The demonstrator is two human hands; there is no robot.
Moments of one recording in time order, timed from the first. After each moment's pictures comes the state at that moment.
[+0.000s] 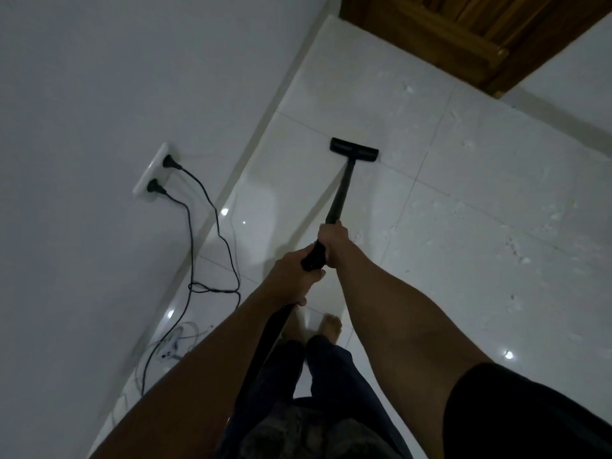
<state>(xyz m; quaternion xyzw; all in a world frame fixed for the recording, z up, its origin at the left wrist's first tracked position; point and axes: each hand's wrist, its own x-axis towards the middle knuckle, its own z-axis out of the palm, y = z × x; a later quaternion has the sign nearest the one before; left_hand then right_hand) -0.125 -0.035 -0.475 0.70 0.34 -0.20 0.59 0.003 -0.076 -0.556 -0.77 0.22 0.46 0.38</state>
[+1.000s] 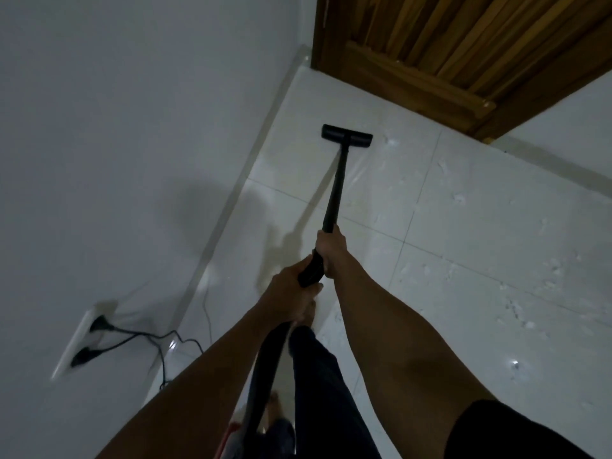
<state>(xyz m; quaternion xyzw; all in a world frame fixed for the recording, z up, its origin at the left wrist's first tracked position) 0.186 0.092 -0.522 0.70 0.33 -0.21 0.60 0.317 0.047 -0.617 -0.76 0.22 0.43 0.43</state>
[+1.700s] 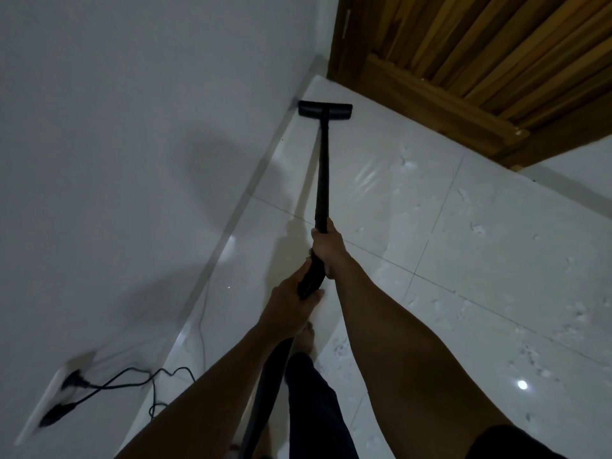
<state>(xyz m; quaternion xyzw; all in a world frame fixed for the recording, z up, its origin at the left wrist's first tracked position) 0.288 0.142 -0.576 0.71 0.35 -0.14 0.59 0.434 0.121 -0.666 -0.75 0.14 0.49 0.42</state>
